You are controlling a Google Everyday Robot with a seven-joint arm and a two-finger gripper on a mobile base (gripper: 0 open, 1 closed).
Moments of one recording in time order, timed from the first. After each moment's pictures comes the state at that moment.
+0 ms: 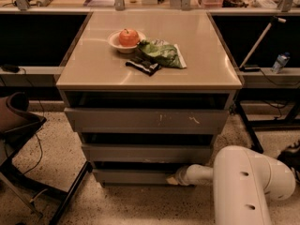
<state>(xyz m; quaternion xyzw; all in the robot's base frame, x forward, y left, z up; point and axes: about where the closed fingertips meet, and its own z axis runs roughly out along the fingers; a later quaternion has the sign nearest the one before) 0.618 -0.138 0.162 -0.34 0.90 0.11 0.26</state>
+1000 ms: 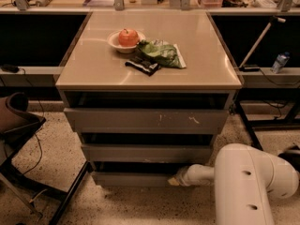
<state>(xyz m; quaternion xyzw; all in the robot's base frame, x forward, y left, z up) 0.618 -0.140 0.176 -0.34 0.90 0.11 0.26</state>
